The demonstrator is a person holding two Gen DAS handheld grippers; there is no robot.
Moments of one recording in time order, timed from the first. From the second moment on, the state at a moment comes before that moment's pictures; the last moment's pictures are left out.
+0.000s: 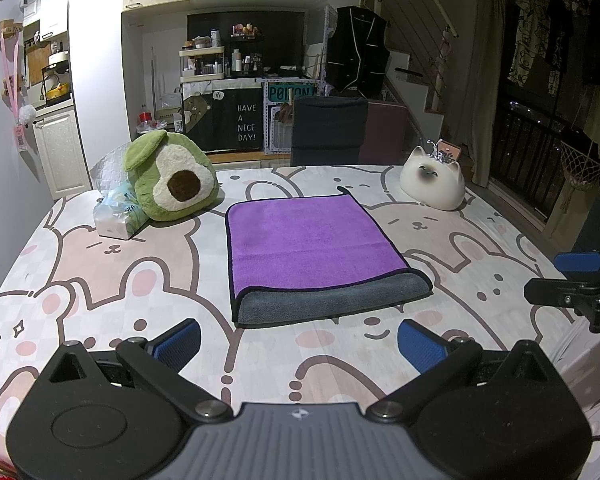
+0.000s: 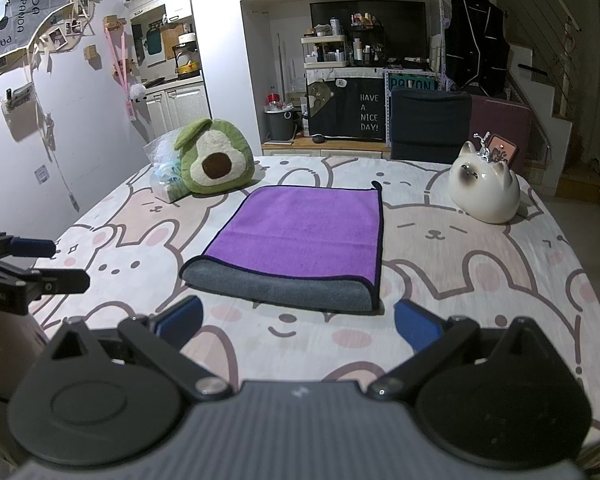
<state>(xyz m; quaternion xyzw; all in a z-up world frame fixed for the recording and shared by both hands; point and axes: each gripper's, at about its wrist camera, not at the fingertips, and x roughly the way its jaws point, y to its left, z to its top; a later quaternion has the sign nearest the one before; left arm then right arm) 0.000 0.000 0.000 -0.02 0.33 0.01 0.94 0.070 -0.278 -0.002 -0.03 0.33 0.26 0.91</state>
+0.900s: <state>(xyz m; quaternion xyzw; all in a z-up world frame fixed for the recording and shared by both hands) -0.003 -0.014 0.005 -0.02 0.33 0.01 0.94 0.070 -0.279 -0.001 -0.03 0.33 0.26 0.91</state>
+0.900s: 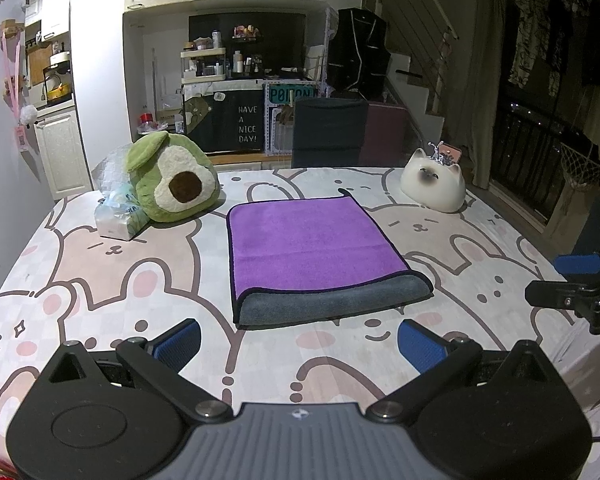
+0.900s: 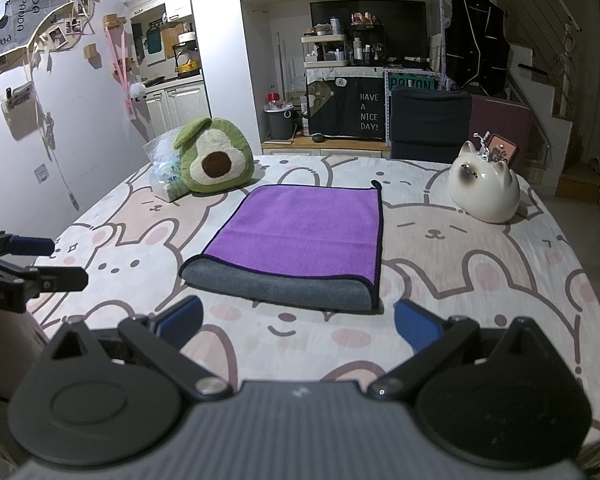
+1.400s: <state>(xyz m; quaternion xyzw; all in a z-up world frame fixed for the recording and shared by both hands) 0.011 -0.002 0.008 -0.03 0.33 0.01 0.94 0.072 -0.285 0.000 -0.01 0.33 0.25 0.91</state>
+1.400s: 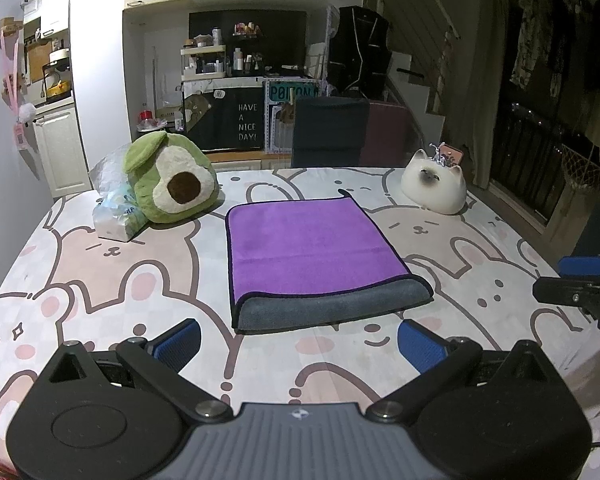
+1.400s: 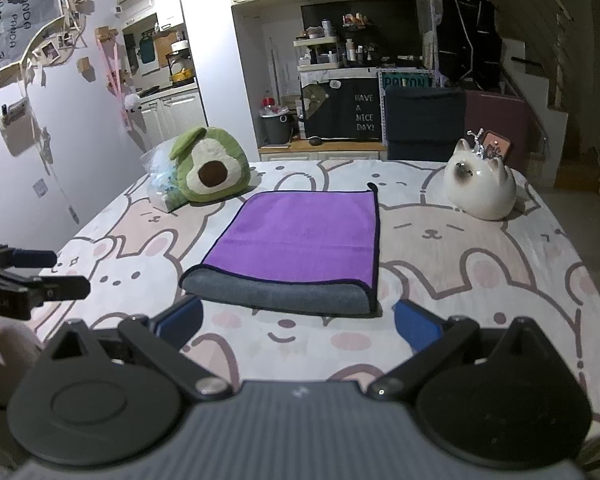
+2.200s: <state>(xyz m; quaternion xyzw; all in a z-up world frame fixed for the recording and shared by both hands) 0.059 0.008 0.027 -0.01 0.30 0.02 0.95 0.102 -0.274 0.014 -0.02 0.29 0.27 0.92</state>
